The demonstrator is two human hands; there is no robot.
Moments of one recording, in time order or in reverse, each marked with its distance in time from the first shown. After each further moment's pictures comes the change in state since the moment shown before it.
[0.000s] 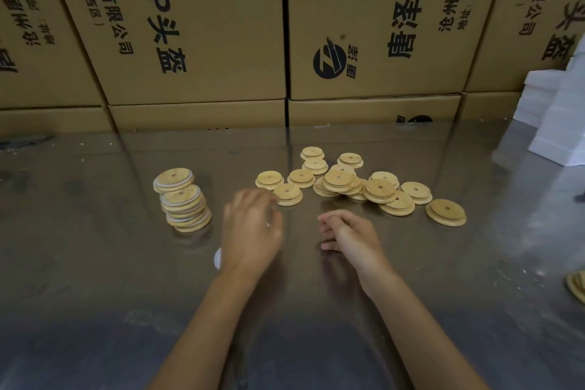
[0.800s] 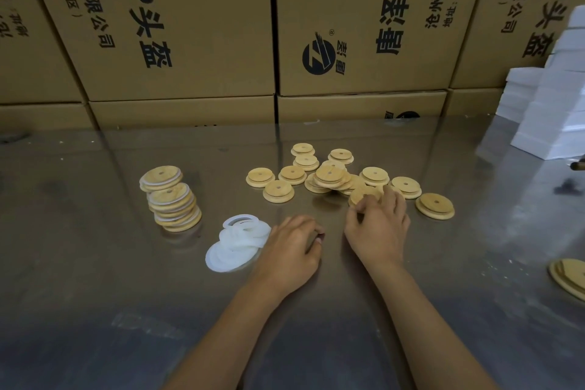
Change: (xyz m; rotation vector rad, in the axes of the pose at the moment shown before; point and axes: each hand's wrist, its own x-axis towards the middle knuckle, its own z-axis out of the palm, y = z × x) left_hand -0.024 0.019 0.044 -0.138 -0.446 0.204; right_hand 0.020 0.012 -0.037 -1.076 0.439 -0.266
